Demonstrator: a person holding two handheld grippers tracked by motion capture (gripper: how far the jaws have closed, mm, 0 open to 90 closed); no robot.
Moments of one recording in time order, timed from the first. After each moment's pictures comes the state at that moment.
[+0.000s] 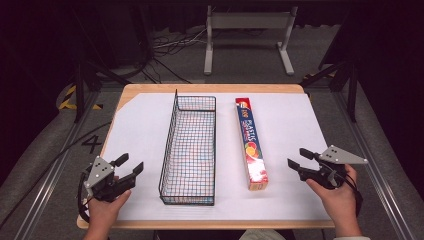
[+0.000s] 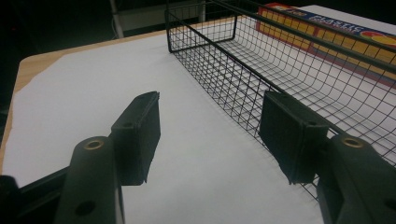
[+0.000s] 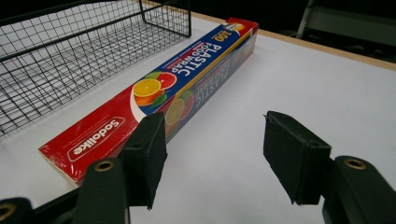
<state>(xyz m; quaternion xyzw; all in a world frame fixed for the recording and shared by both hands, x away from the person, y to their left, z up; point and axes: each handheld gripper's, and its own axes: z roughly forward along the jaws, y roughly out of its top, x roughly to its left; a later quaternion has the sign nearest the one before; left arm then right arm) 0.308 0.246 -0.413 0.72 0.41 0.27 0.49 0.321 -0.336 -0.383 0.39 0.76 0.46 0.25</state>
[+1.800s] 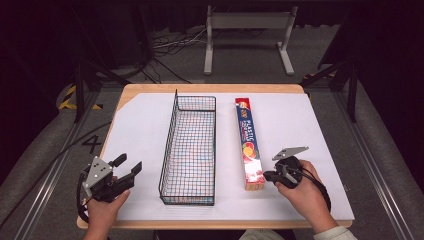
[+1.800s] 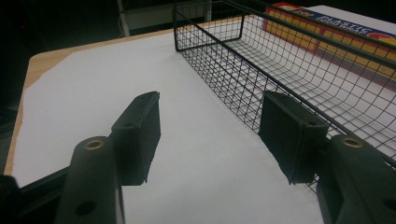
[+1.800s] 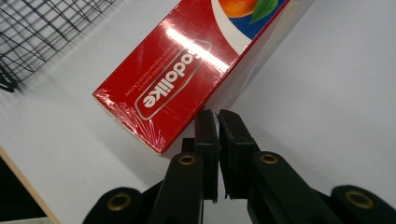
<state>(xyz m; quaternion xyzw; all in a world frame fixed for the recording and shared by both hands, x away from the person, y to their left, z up) 0.306 0.249 -0.413 0.71 0.42 0.28 0.49 0.337 -0.248 -0.394 0.42 0.86 0.28 0.10</state>
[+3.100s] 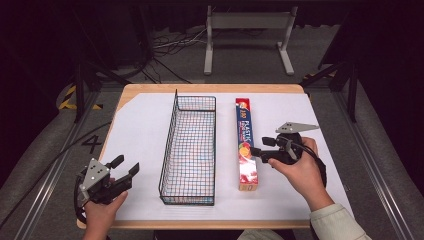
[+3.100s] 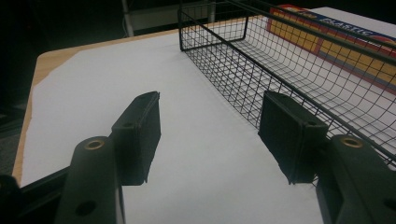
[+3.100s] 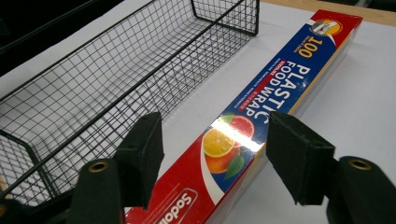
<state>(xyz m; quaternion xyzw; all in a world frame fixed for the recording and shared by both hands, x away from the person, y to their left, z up) 0.302 0.254 -0.413 0.71 0.42 0.28 0.49 0.371 -0.238 -0.344 0.41 0.79 0.44 0.13</state>
